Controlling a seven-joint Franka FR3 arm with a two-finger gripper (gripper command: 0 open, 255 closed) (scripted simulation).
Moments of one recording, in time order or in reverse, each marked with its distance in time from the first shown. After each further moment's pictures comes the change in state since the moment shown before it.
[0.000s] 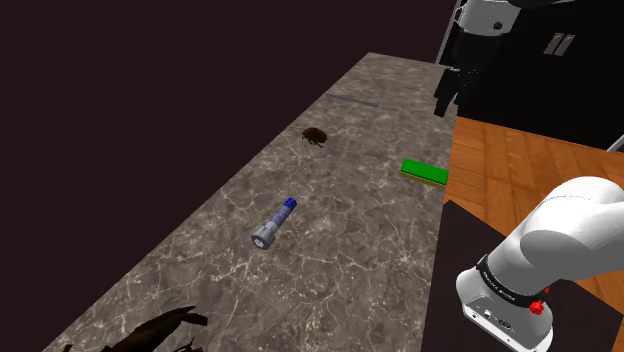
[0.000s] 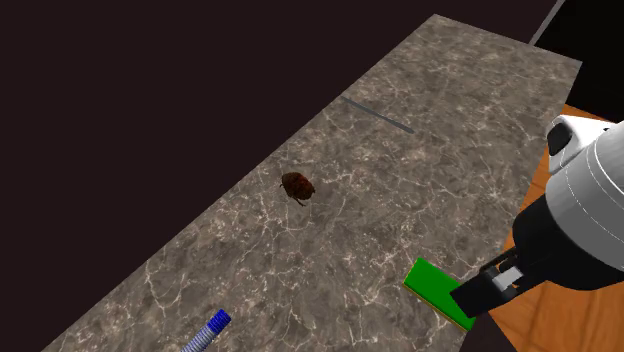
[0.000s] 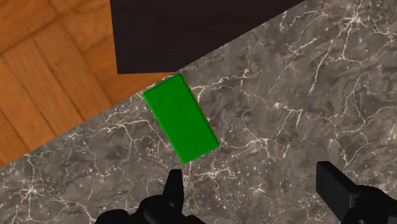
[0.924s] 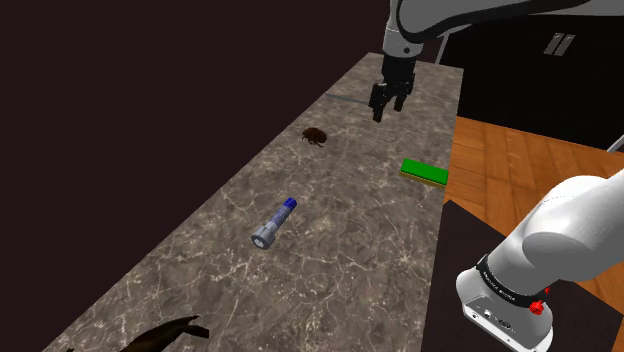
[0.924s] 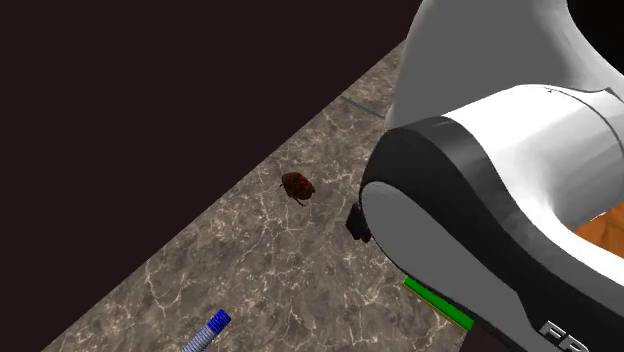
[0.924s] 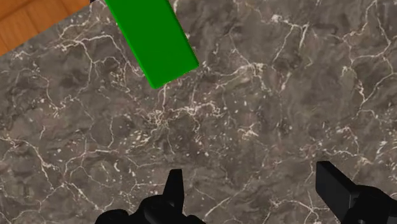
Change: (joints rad) arm 0.040 0.435 0.058 0.158 0.014 0.264 0.057
